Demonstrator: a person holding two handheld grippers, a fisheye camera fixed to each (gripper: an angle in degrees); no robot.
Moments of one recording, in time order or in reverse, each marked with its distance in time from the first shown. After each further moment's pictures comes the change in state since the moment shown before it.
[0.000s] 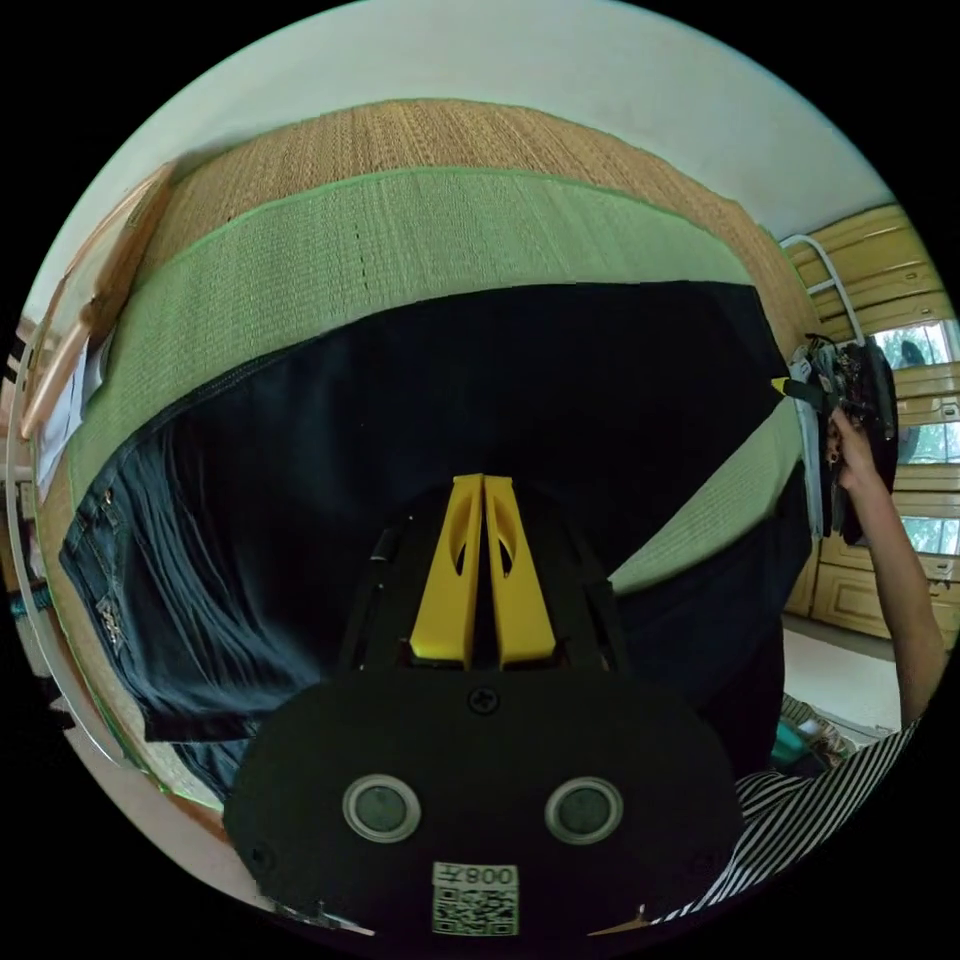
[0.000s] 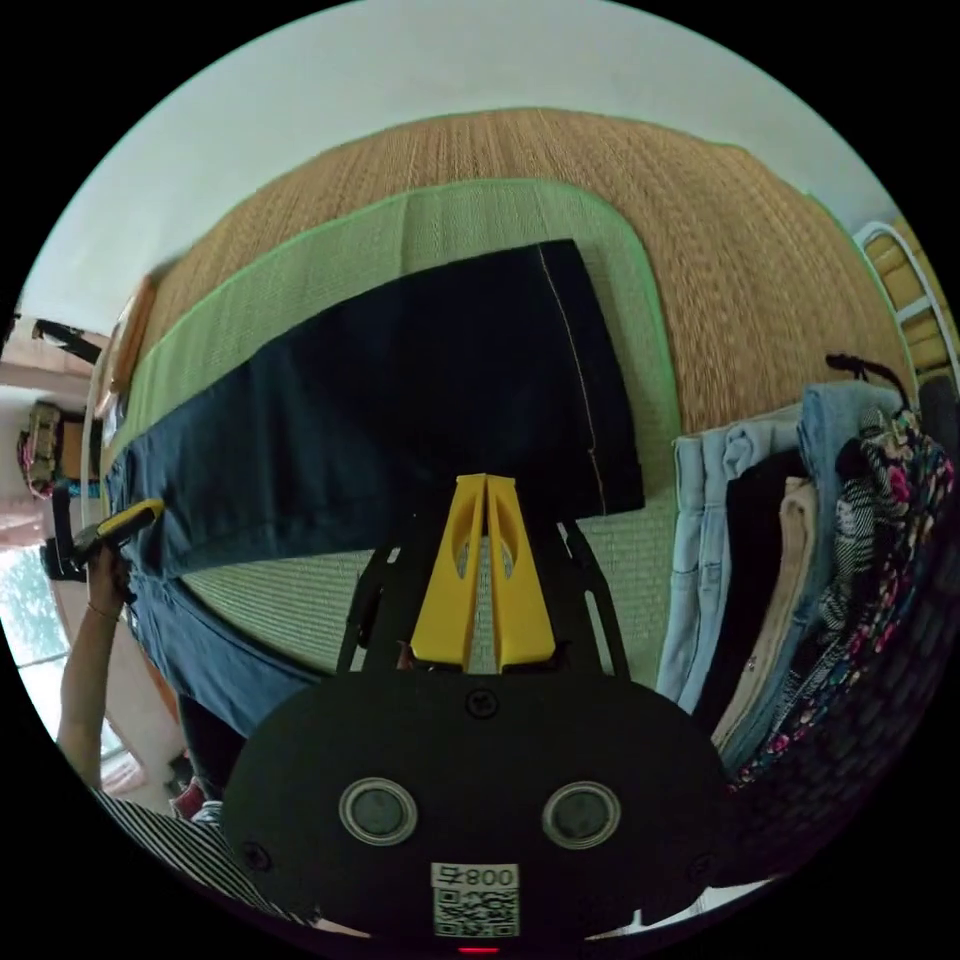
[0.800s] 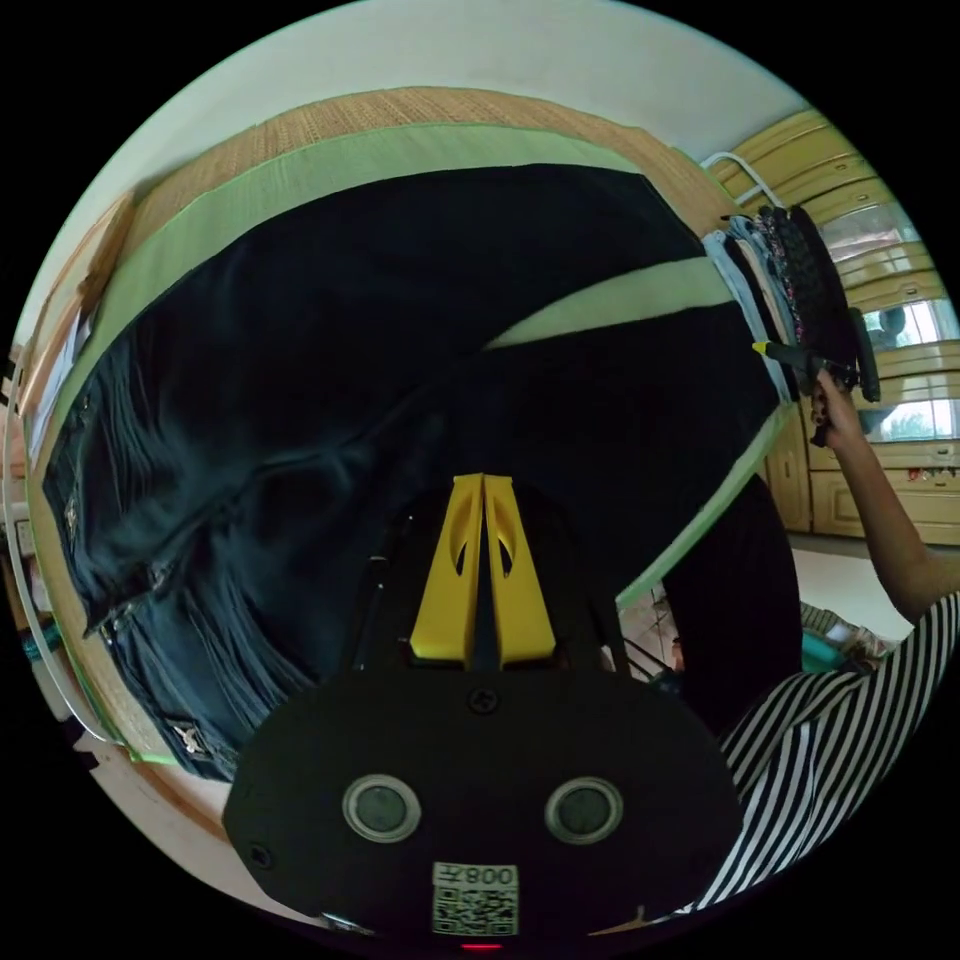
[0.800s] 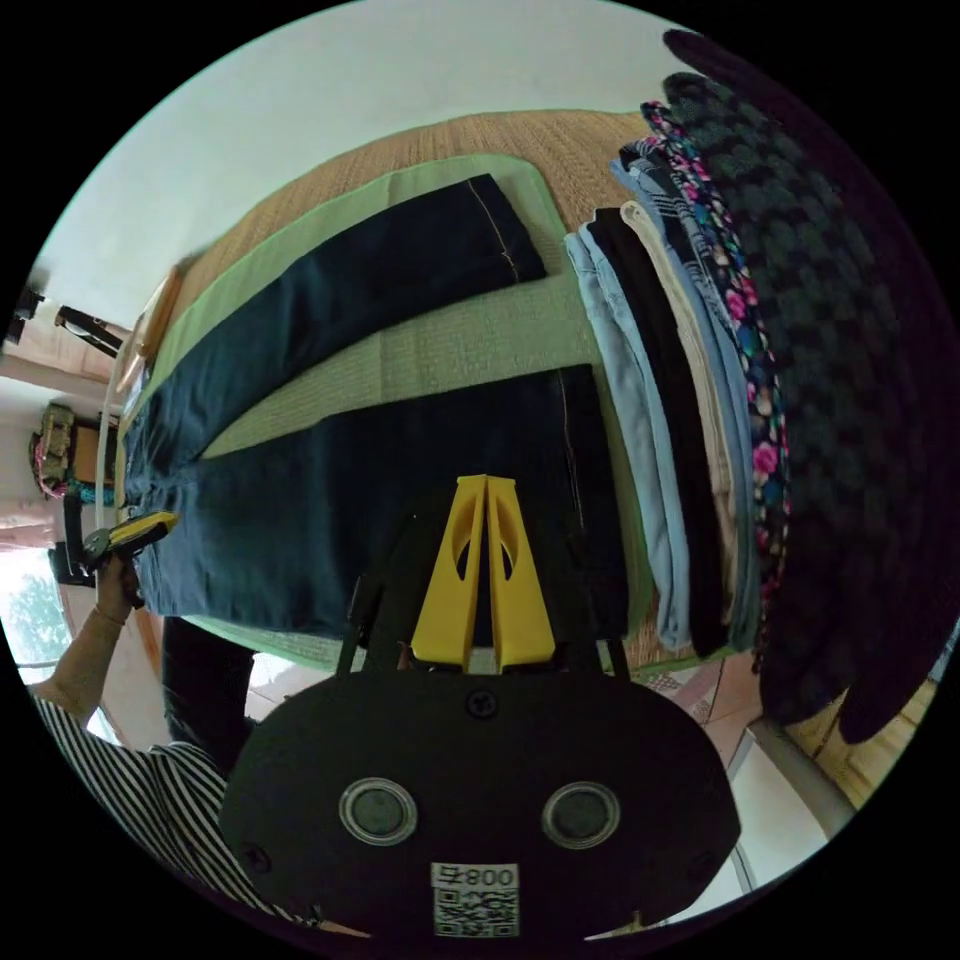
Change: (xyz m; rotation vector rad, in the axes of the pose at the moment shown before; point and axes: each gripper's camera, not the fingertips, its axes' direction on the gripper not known) left arm 0.092 0.155 -0.002 -0.029 0.042 0.134; right arm 0.047 0.227 -0.012 0.098 -0.074 0.094
